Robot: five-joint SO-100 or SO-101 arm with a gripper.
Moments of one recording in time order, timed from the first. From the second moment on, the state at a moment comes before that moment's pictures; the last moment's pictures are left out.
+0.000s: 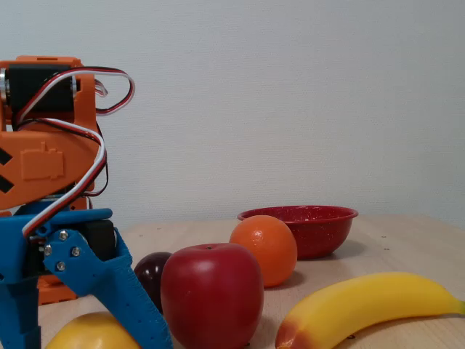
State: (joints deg) arm 67.3 54.2 54.4 81.0 -54.0
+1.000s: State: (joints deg) arm 67.2 54.2 54.4 80.9 -62.4
